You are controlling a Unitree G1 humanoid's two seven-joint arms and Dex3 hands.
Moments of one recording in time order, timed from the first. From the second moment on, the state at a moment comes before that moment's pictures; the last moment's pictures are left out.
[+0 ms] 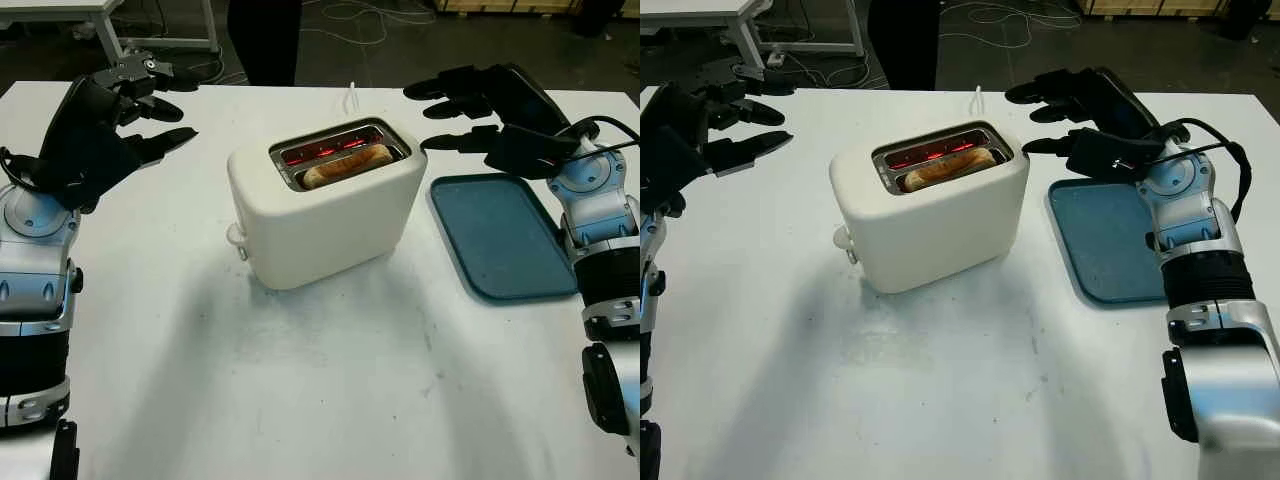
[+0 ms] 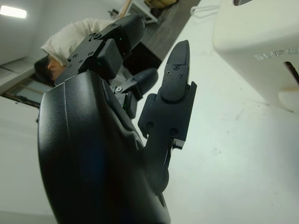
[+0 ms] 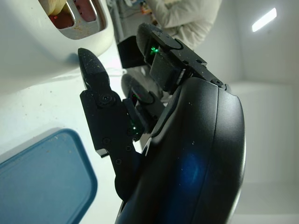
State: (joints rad) left arm -0.49 0.56 0.14 -0.10 0.08 0.17 -0.31; right arm -0.83 -0.57 0.05 0.61 -0.24 -0.33 0.37
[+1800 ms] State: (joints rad) left arm -0.48 0.56 0.14 -0.10 0.08 0.18 -0.31; right arm -0.91 -0.57 0.00 0.52 -0.15 -0.30 0.40
